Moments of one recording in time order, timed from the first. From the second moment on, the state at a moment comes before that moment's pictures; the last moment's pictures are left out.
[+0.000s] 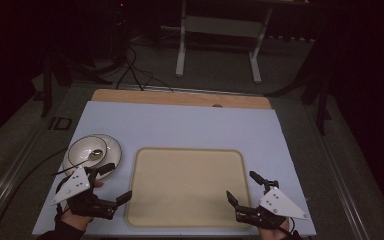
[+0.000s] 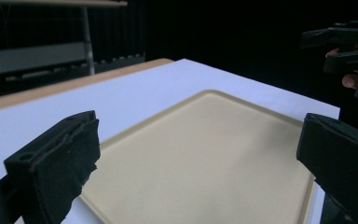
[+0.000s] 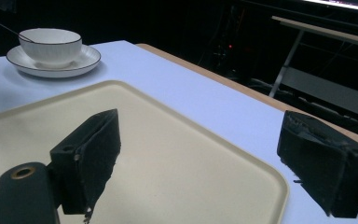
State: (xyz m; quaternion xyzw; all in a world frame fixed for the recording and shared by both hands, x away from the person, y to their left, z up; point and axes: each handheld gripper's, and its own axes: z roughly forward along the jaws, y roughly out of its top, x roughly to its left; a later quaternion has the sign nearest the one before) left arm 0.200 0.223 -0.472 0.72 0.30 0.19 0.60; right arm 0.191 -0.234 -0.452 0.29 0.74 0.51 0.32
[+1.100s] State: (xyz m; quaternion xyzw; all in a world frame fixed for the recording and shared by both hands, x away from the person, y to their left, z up) left arm 0.191 0.168 -0.426 0.80 0.20 0.12 0.55; right arm 0.183 -0.226 -0.448 0.24 0.75 0.54 0.29
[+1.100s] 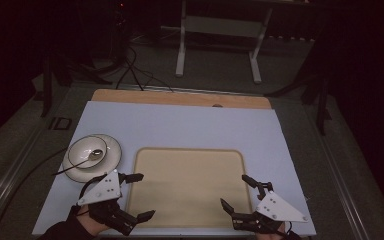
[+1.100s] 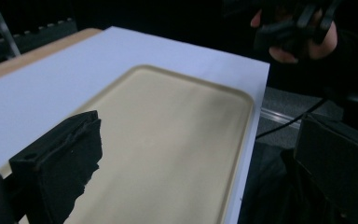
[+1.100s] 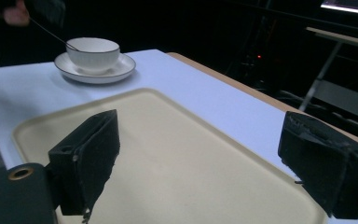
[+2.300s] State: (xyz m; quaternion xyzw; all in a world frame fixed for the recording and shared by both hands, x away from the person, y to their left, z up) left arm 0.195 0.305 -0.399 0.68 0.47 0.26 0.50; right arm 0.185 -0.219 -0.451 0.25 0.75 0.54 0.29
